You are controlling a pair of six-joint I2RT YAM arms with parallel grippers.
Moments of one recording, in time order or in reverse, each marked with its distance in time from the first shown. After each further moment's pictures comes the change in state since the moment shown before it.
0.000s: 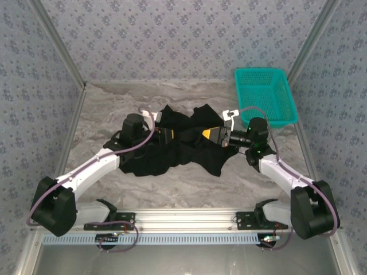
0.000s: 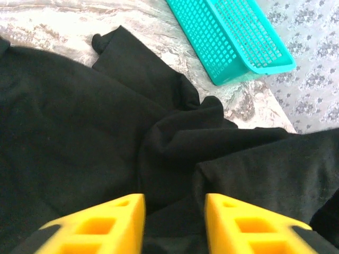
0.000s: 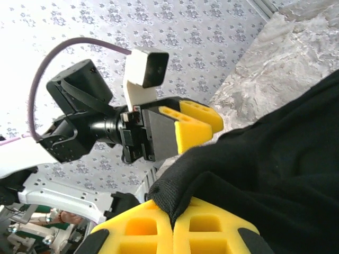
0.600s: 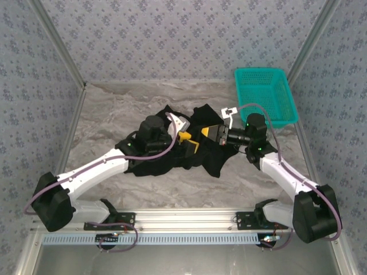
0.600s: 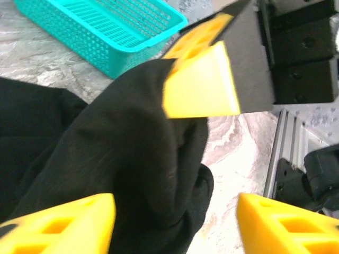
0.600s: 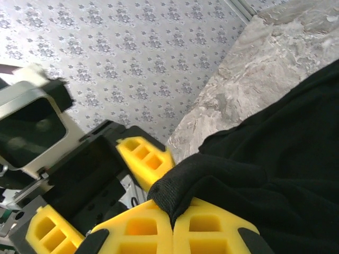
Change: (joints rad) left arm -0.273 0.045 0.158 -0.032 0.052 0.246; right arm 0.031 -0.044 0.079 -0.263 0.091 -0.130
